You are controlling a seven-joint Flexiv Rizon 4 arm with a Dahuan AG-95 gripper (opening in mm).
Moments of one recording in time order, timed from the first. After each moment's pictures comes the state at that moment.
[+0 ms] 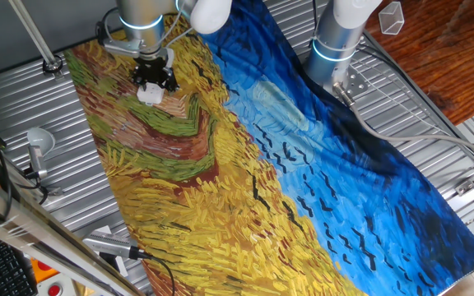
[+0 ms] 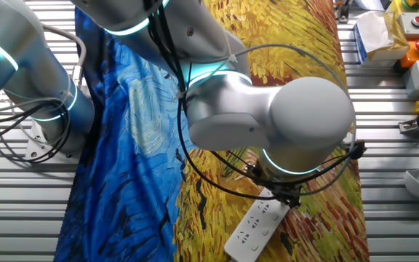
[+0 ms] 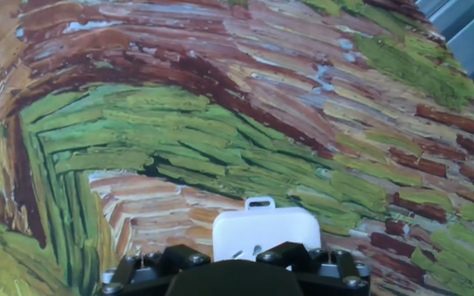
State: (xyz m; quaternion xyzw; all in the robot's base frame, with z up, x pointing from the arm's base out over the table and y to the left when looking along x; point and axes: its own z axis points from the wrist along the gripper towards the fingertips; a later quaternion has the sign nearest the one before) arm 0.503 -0.182 0.021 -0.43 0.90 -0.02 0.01
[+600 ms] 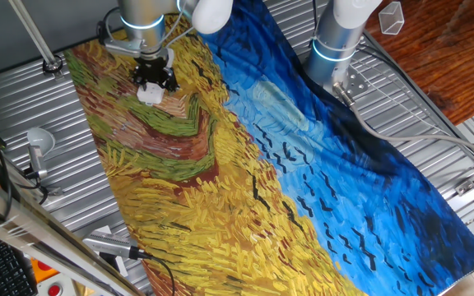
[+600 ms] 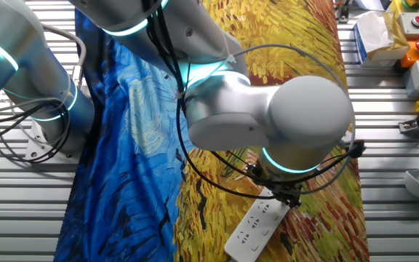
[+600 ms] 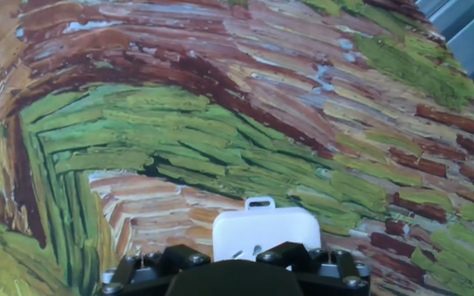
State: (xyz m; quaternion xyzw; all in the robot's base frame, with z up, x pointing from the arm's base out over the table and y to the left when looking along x) arm 0.505 -0.183 0.027 -0.43 0.90 -0.03 0.01
